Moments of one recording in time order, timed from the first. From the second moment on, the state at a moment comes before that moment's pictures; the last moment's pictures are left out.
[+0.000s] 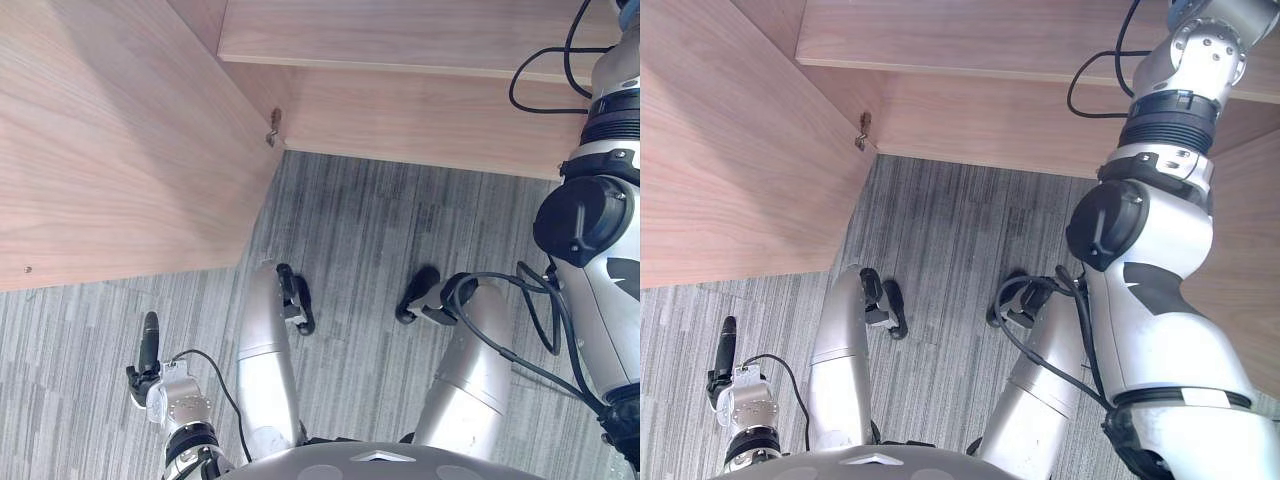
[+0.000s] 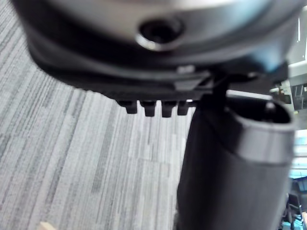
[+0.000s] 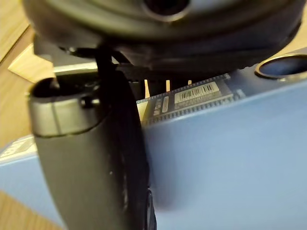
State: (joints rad) left arm -0.09 -0.08 0.81 0.62 -0.85 -0.17 0.32; right arm -1.53 -0.46 -0.56 0.84 1.41 -0.35 -0.53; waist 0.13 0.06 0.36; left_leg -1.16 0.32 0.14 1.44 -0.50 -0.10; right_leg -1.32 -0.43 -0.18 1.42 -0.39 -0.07
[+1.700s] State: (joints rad) left arm -0.11 -0.06 0.97 0.79 -0.78 -0.17 0.18; right arm -1.27 -0.45 -0.34 1.06 0.37 0.09 -0.22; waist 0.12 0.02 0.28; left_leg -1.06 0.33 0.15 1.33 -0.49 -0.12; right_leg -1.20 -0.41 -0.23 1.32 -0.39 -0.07
